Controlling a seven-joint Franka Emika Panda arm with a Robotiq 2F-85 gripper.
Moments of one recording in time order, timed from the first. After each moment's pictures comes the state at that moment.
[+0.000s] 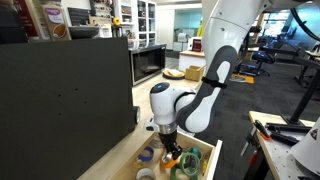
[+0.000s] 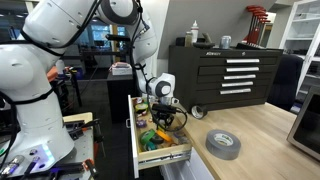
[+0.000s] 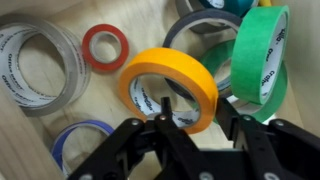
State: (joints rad) arm 0.01 0.72 0.11 -2.09 -0.32 2.64 -0.54
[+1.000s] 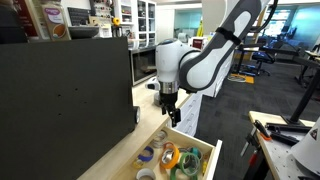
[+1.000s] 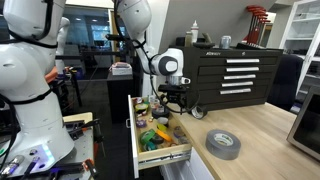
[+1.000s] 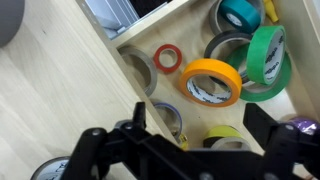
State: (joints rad) arm -0.09 0.40 0.11 -2.19 -0.28 2.56 -0.56
